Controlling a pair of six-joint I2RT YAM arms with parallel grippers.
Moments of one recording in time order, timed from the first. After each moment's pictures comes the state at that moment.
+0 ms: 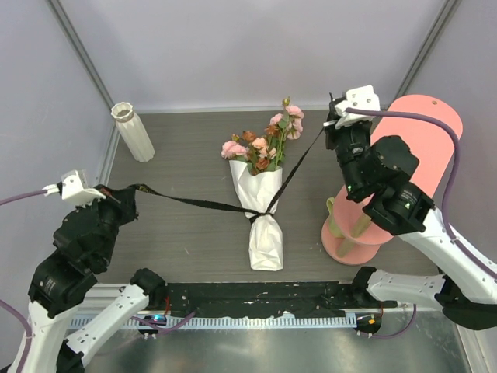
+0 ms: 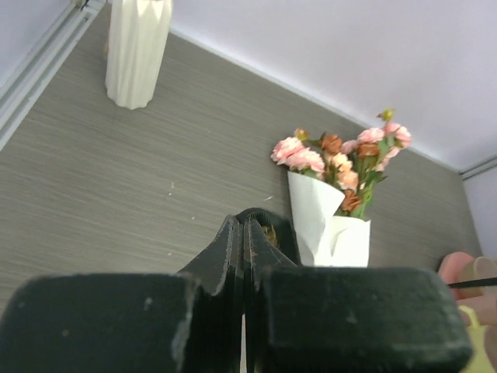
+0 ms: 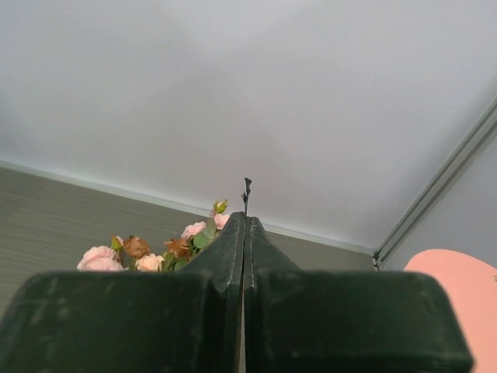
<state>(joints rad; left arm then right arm) -0.57 0.48 1.16 -0.87 -0.61 -0.57 0.92 1.04 1.45 -0.13 0.78 -0.41</state>
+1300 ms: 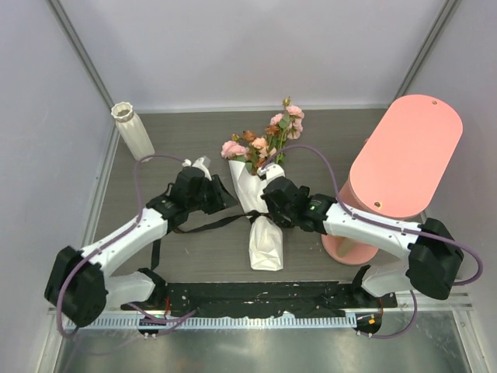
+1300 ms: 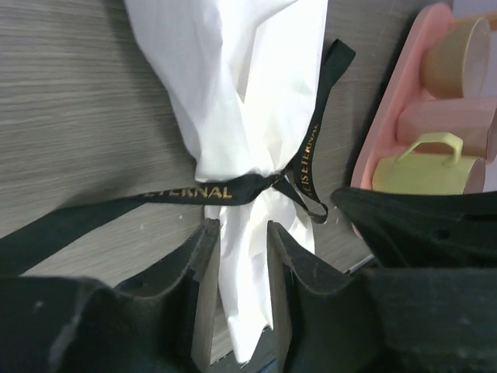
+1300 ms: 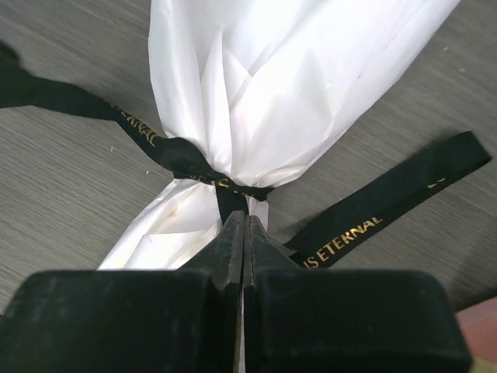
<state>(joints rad) -0.57 1.12 0.73 -0.24 0.13 -0.84 0.92 1.33 0.93 -0.36 0.31 0.28</state>
